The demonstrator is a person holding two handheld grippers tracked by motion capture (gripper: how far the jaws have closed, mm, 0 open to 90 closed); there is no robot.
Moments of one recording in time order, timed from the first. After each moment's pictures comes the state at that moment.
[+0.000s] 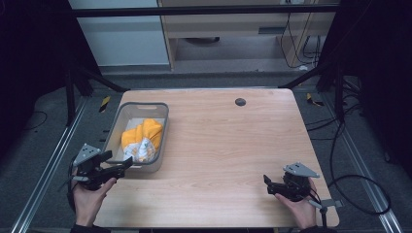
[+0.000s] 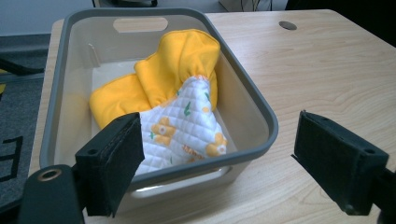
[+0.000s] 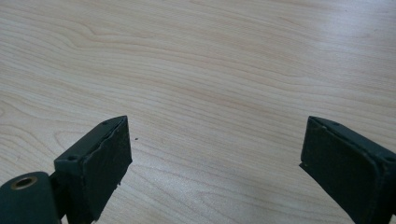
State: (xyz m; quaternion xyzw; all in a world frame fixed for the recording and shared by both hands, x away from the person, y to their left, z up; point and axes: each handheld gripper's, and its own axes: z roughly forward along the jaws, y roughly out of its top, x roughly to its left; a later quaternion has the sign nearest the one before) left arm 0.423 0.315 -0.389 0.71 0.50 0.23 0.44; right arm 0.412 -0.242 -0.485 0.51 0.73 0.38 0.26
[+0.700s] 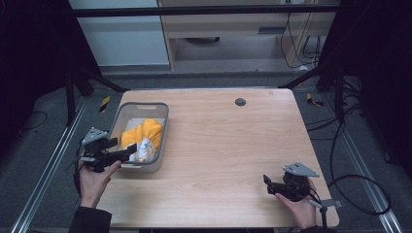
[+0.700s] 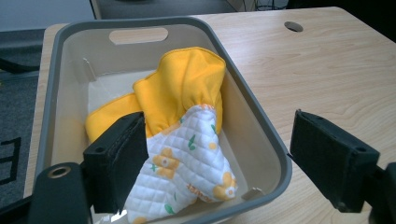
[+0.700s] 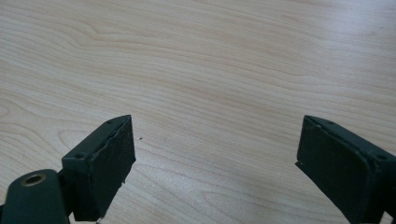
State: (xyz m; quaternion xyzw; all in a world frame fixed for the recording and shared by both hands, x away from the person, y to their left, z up) left arm 0.464 0.306 -0.376 0.72 0.51 0.22 0.42; right arm 0.413 -0.241 -0.485 0.51 0.73 0.38 0.26
